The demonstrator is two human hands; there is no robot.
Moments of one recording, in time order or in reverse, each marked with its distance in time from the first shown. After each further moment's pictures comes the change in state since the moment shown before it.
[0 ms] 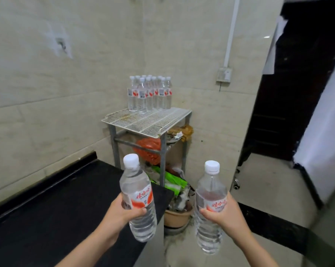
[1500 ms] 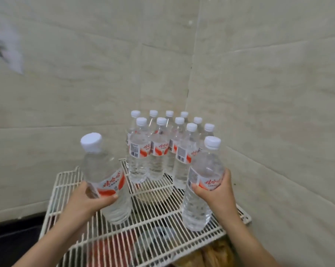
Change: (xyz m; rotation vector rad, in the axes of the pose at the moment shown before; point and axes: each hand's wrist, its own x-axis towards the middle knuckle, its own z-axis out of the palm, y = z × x) left_hand 0.534 0.122 0.054 0.074 0.824 0.222; right_hand 0.727 -0.036 0.058 0.294 -0.427 -0.348
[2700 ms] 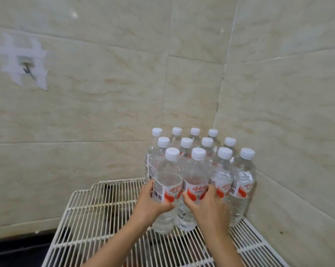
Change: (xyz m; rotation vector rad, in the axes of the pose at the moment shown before) left_hand 0.091 -0.007 0.092 0.136 -0.015 -0.060; right_hand 0.083 0.037 0.088 -0.880 0.022 -0.162
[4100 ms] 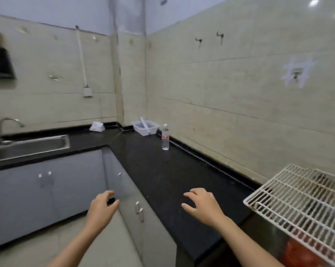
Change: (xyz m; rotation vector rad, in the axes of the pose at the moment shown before) left_hand -0.581 -0.041 -0.149 0.647 1.475 -0.653; right_hand -0.341 -0.173 -0.029 0.342 -0.880 -1.543
